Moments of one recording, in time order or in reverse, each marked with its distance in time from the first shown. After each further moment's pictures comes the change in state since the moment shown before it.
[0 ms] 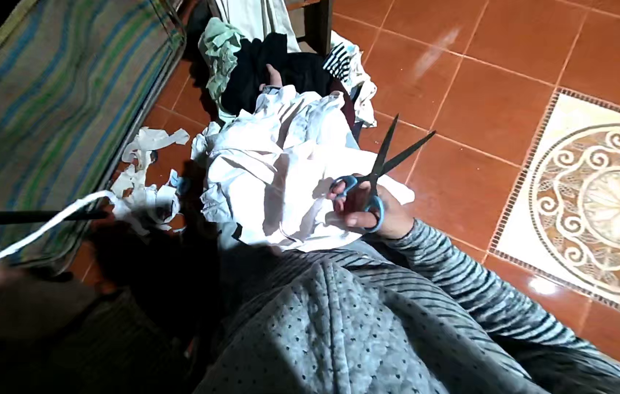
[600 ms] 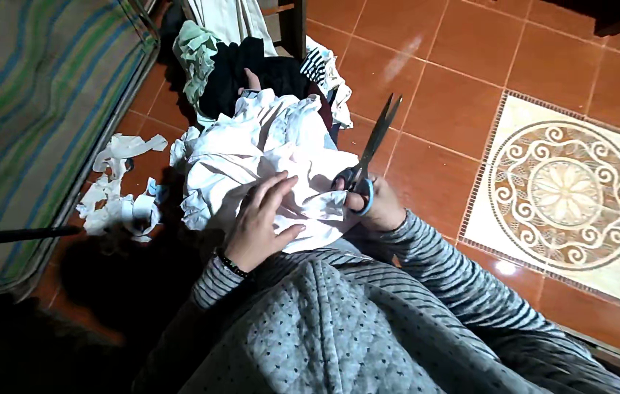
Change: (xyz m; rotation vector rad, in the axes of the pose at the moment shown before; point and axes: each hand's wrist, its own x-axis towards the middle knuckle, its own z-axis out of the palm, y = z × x) left_hand -0.169 0.039 0.127 -0.283 -1.320 0.556; right_hand -0.004 -0.026 0.000 -0.020 0.287 0.056
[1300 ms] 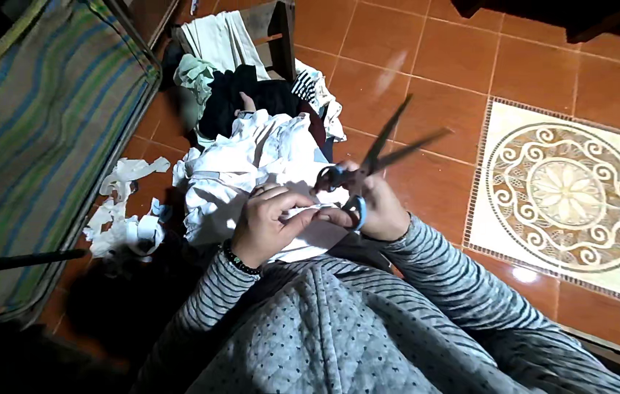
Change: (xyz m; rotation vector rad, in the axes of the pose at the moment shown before) left_hand 0.042 0.026 -0.006 -0.117 0.134 0.238; right_hand 0.011 -0.049 0.015 -0.391 -0.094 -0.390
